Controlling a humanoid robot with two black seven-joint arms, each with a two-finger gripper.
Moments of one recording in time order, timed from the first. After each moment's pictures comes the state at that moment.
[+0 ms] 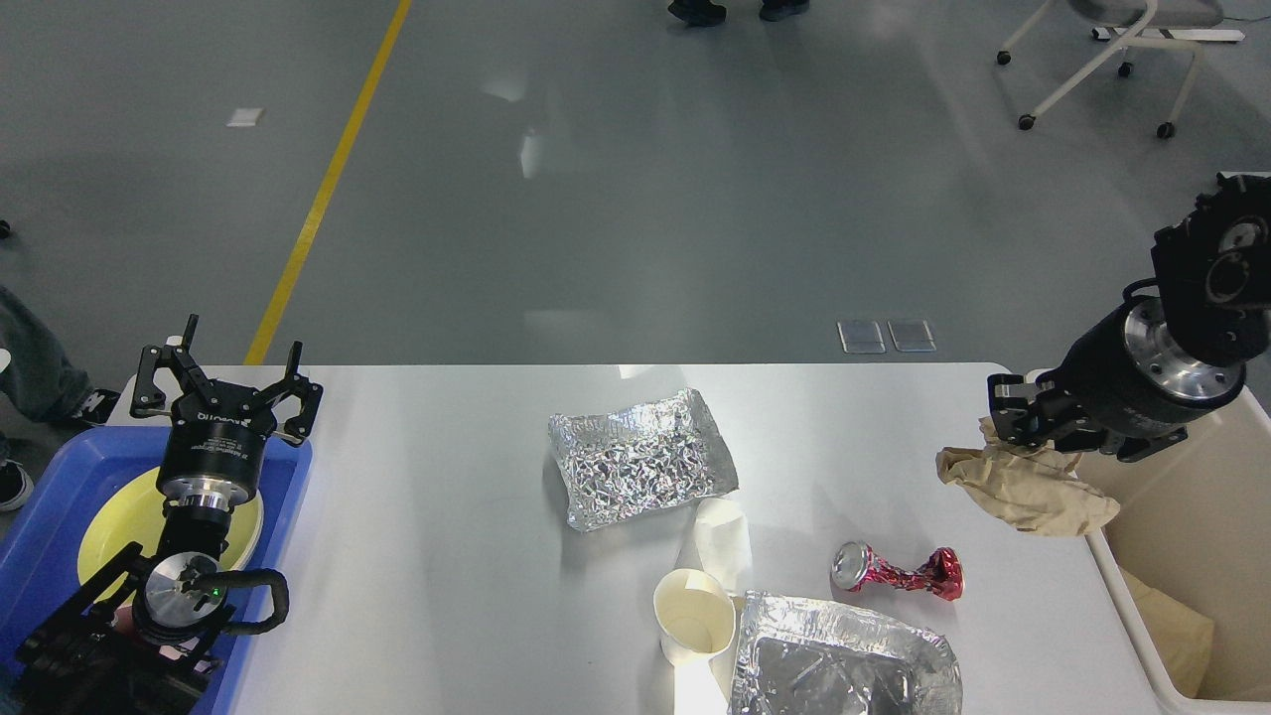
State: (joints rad) left arm -0.35 0.25 -1.16 -0.74 -0.04 -0.51 -0.41; right arm 2.29 -0.44 -1.41 1.70 -0.10 0.42 -0.08
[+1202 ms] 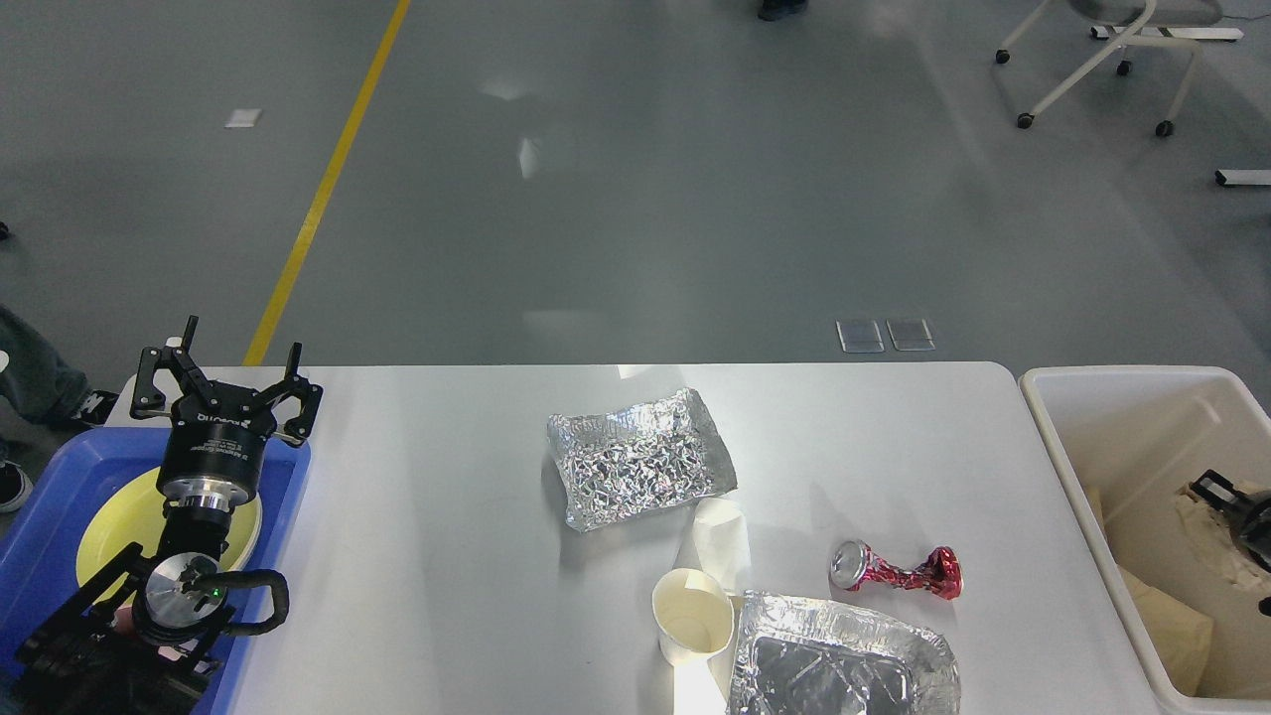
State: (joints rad) left arm -0.35 0.25 -1.16 -0.74 -0.04 -0.51 -0.41; right arm 0.80 -0.54 -0.76 0.36 -0.08 -0.04 -0.07
